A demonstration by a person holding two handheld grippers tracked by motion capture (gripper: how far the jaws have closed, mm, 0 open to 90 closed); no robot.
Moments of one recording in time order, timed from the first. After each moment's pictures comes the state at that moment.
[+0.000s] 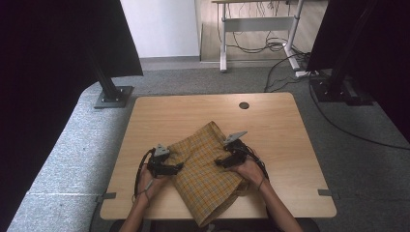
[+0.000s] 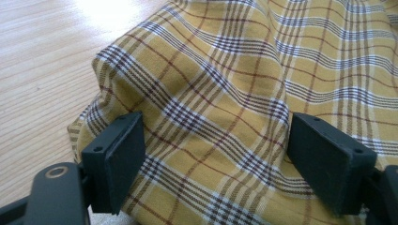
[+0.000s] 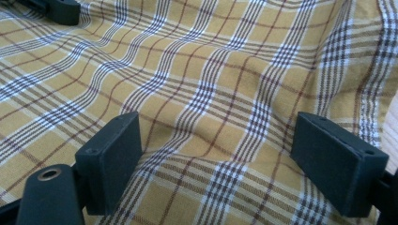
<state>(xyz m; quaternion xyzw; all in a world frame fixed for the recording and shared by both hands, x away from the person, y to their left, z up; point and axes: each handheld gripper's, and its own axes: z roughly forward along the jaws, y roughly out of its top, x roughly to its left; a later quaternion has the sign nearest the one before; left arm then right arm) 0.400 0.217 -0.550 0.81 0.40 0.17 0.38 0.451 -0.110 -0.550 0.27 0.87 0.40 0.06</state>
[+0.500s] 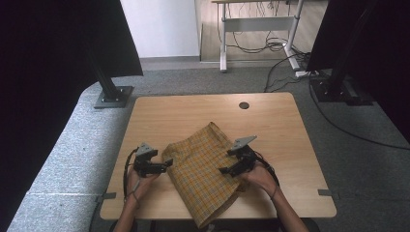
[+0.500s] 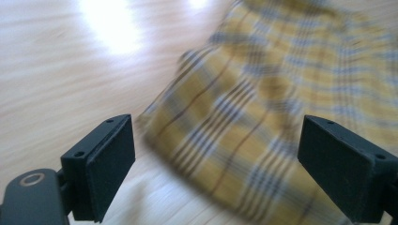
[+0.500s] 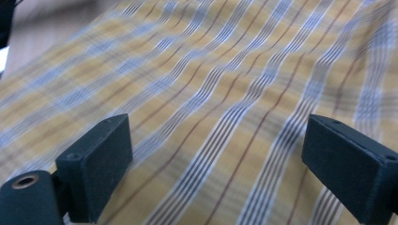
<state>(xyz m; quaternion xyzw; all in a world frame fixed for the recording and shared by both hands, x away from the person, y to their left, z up) 0.389 0.264 -0.532 0.77 0.44 0.18 0.43 0.408 -0.132 -0.523 0.22 0.87 0.44 0.03</state>
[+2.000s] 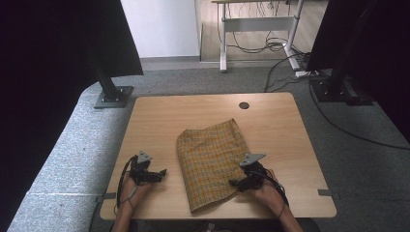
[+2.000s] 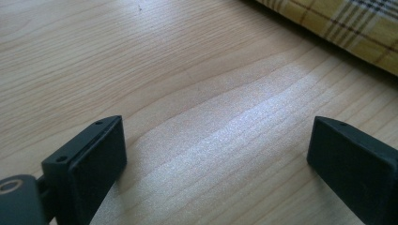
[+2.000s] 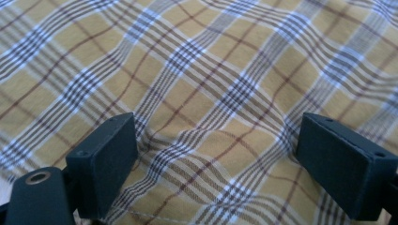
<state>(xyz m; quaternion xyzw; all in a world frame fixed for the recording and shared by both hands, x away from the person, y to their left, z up) 0.376 0.273 -0.554 0.80 0.45 0.20 0.34 0.364 -0.156 -0.554 0.30 0.87 0.39 0.10</state>
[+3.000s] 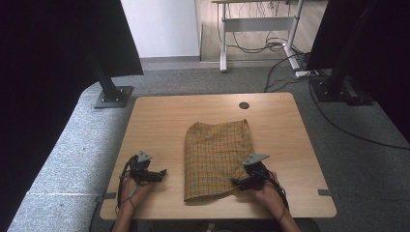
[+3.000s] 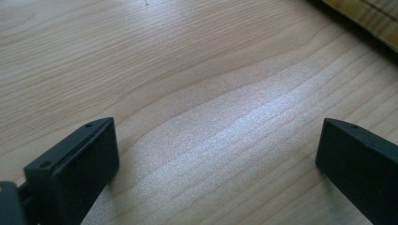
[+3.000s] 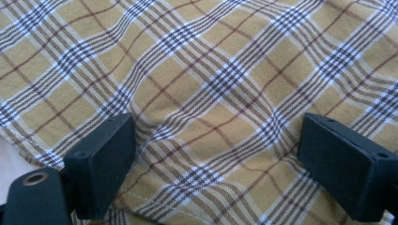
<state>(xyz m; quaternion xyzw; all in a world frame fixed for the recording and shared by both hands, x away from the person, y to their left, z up) 0.378 0.273 -0.555 0.80 0.46 0.20 0.33 0.362 -0.162 -0.554 0.34 0.85 0.38 0.10</state>
